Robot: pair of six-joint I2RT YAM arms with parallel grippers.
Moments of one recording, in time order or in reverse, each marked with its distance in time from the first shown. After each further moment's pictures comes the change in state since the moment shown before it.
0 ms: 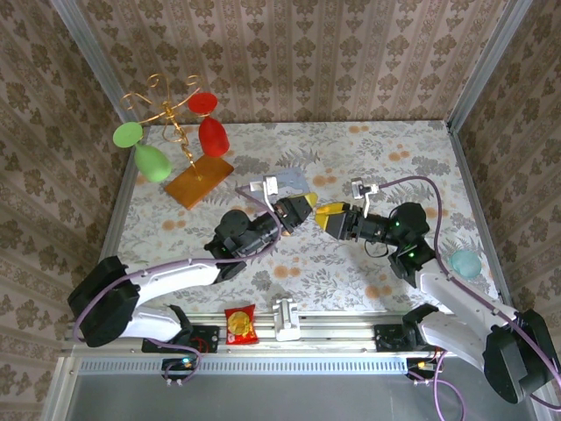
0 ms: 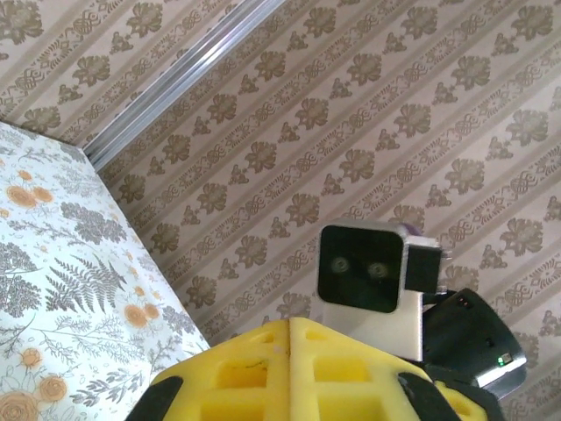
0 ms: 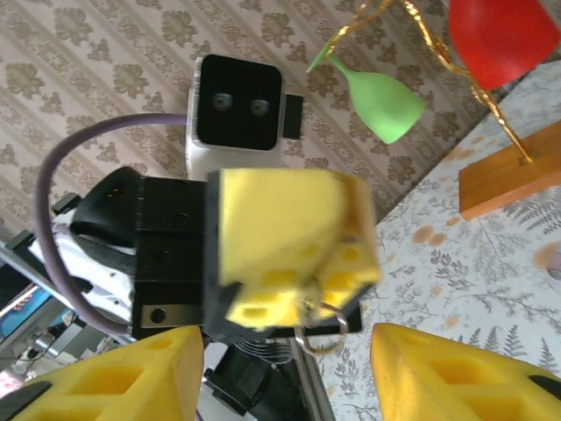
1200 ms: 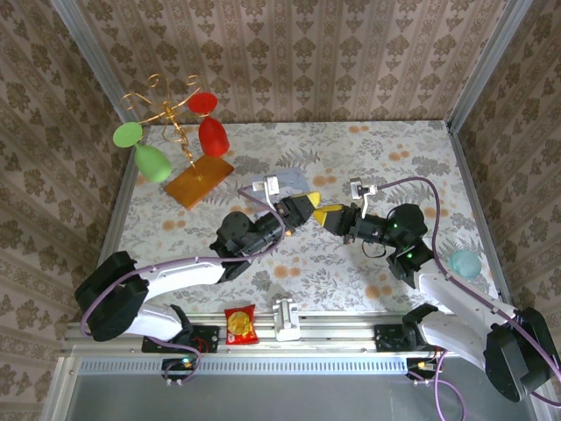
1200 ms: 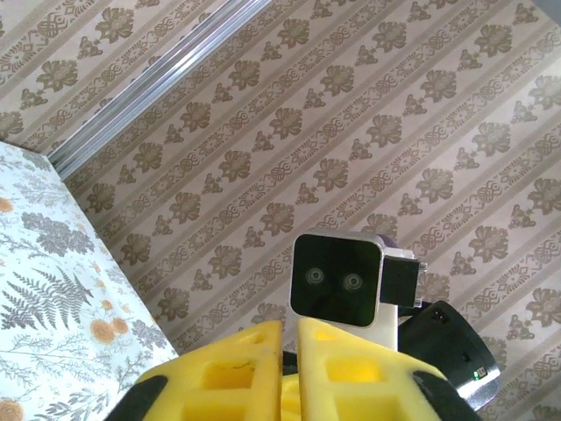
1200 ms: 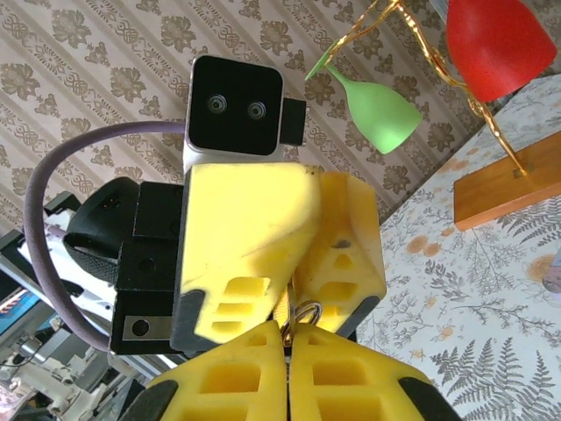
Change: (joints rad) left arm -0.013 0.048 0.001 0.112 0.005 -0.039; right arm 0.019 0.003 -0.004 0.001 0.055 -0.031
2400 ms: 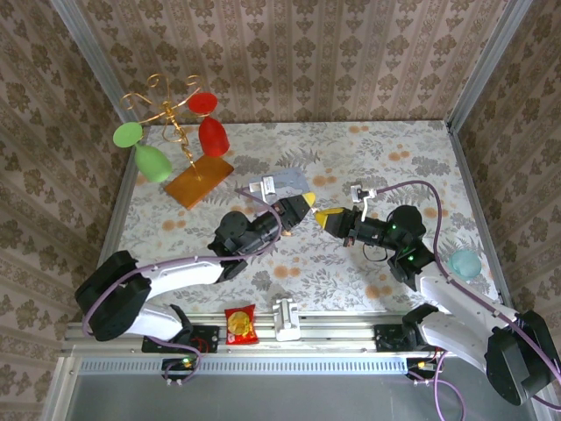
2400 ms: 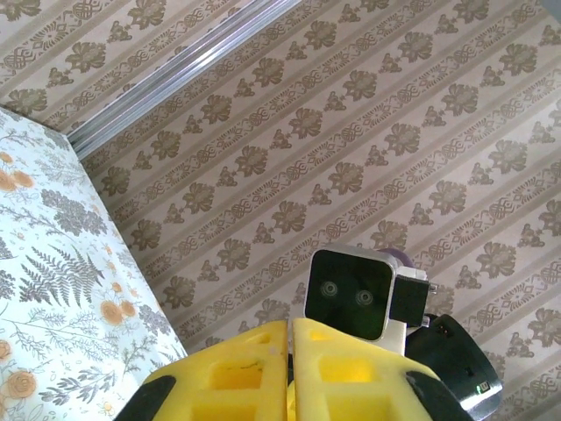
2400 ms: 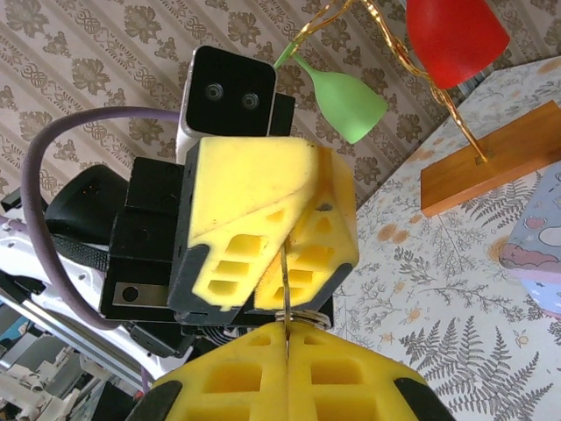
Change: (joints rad) left arm 0.038 0.014 -0.035 0.018 0.015 -0.087; right arm 0.000 -0.021 -0.025 -0.076 0.034 -0.056
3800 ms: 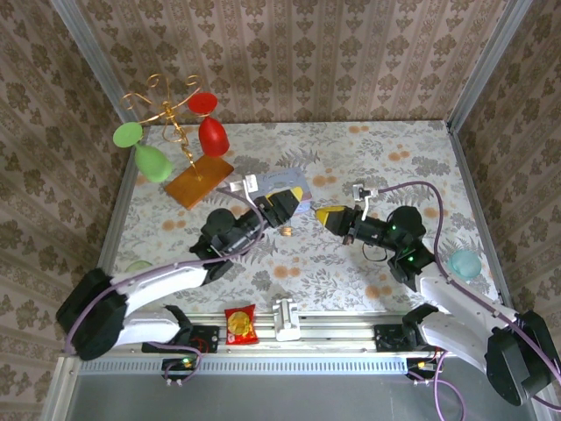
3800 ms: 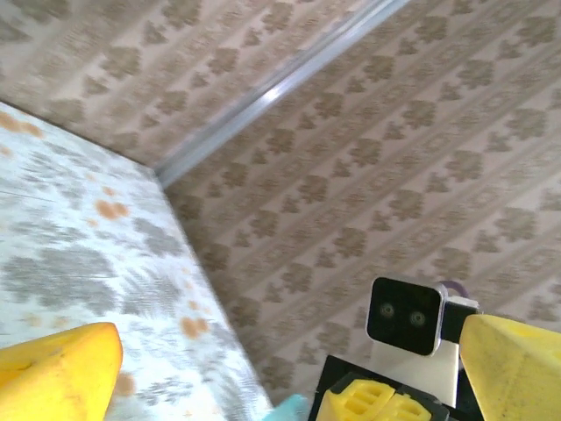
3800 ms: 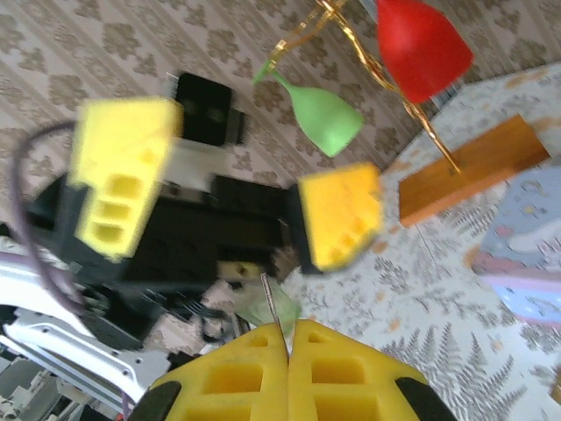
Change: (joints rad) left arm 0.082 -0.211 -0.024 -0.311 -0.077 0.119; right arm 0.000 0.003 -0.007 -0.021 0.068 -0.016
